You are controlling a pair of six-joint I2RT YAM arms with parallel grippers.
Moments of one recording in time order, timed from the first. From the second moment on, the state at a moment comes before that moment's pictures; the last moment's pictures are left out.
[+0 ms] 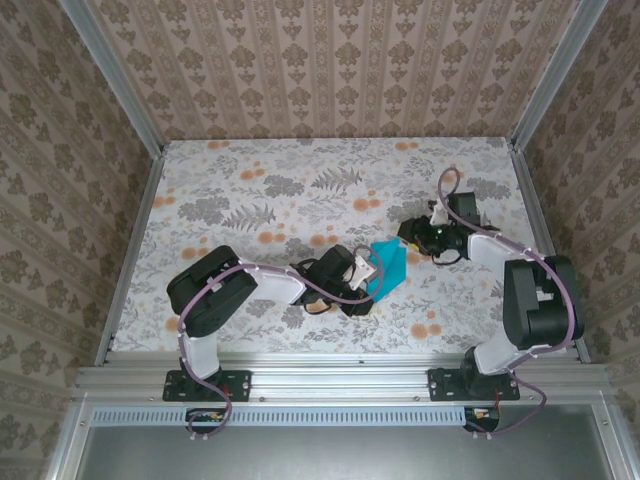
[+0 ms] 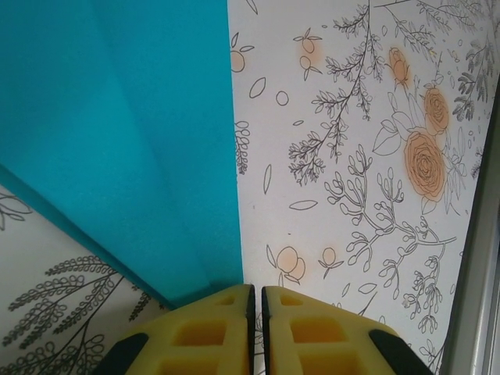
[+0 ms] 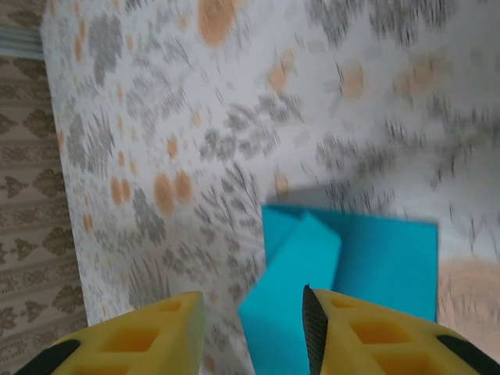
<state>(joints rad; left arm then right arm) -1.00 1.86 0.88 0.12 0.50 -0.30 0.04 1.56 0.79 -0.17 -0.64 0.62</state>
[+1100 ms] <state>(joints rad) -1.00 1.86 0.89 0.09 0.52 -0.30 0.21 1.73 0.76 -0.11 -0.69 0.63</state>
